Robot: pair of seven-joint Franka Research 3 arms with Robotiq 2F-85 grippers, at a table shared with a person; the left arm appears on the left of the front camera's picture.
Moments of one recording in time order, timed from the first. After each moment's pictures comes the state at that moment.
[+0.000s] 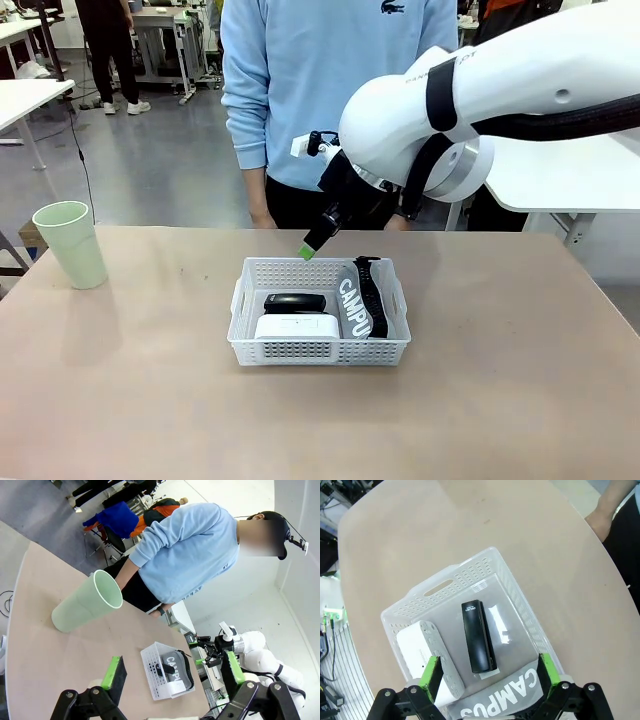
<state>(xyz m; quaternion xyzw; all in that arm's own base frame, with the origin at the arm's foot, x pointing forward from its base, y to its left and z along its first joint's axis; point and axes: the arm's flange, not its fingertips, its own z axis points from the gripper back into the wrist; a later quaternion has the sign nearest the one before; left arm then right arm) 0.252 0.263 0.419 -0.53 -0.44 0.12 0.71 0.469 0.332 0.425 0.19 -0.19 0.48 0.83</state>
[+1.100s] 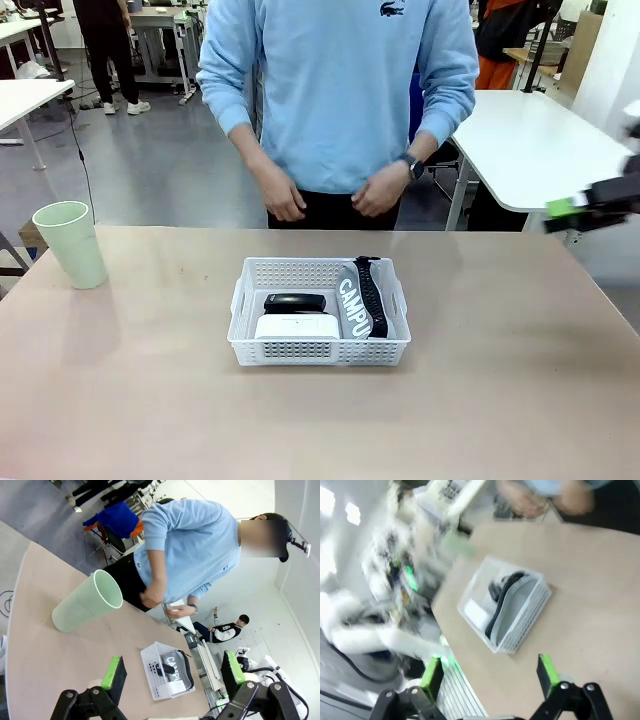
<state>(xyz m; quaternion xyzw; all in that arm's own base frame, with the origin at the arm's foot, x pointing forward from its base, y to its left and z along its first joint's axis) 0.252 0.263 0.419 -0.53 -0.44 0.12 0.71 0.371 -0.092 0.443 0.51 -0.25 0.13 0.81</state>
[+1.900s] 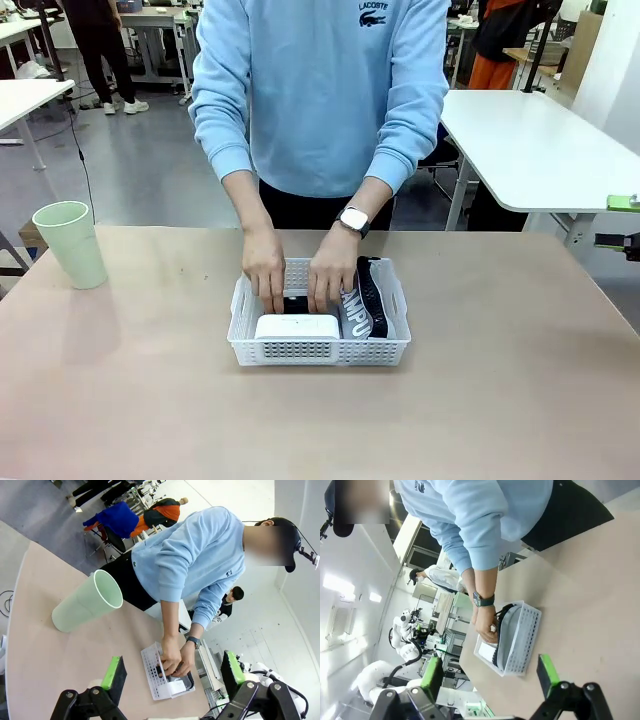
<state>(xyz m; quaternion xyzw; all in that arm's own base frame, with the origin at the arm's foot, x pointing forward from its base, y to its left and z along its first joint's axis) 0.252 0.263 0.418 -0.53 -0.44 0.12 0.71 0.357 -0.142 0.405 0.57 -0.27 -0.02 0.77</state>
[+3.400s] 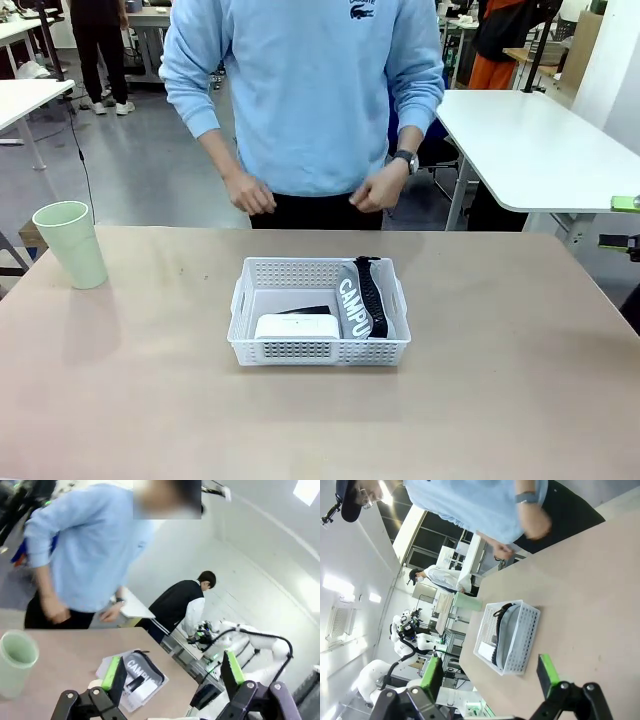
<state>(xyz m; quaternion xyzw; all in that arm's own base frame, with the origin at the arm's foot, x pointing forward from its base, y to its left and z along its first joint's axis) 0.276 0.216 0.502 -0.58 -0.49 -0.12 0.64 0.355 -0.146 0.404 0.57 -0.27 -0.03 0.77</state>
